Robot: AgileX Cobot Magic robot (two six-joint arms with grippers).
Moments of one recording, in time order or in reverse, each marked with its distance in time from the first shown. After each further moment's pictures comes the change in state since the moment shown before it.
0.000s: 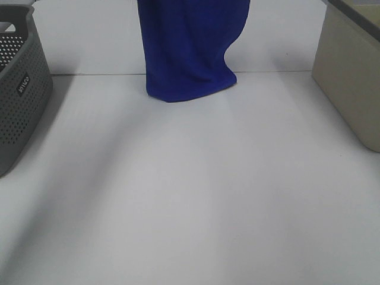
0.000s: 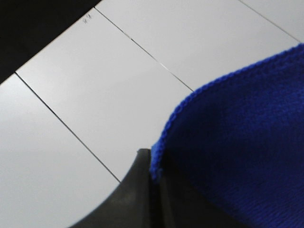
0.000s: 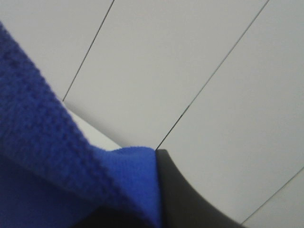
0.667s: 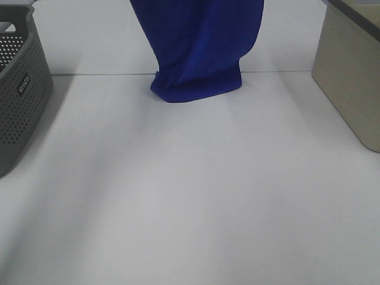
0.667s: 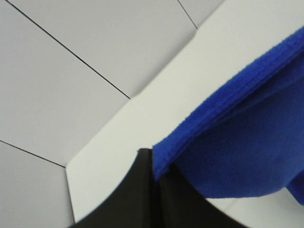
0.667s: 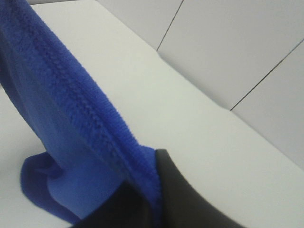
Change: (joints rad) left arm -0.011 -0.288 -0.001 -0.168 1.139 -0.001; right arm 0.001 -0.224 0.000 -0.002 0.593 0.098
